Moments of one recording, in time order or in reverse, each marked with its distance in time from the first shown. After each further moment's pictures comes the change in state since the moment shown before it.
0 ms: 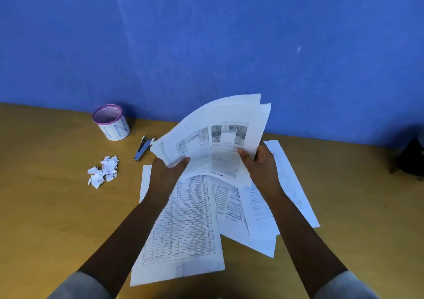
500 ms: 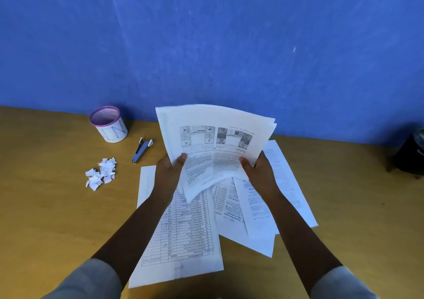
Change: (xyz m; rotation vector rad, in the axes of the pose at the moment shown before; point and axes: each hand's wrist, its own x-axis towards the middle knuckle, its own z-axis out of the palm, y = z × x) left_hand 0.012 -0.018 0.010 0.017 0.004 -0.060; right_hand 0.001 0.021 -0.003 -0.055 -0.028 0.099
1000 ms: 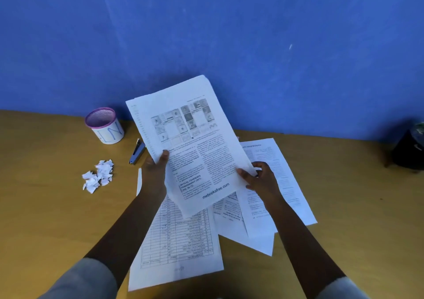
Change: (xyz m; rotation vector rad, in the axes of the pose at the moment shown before) left_hand 0.017 -0.004 -0.012 -0.112 0.160 -0.103; right_hand -0.008 0.025 -0.009 0.055 -0.025 0.302
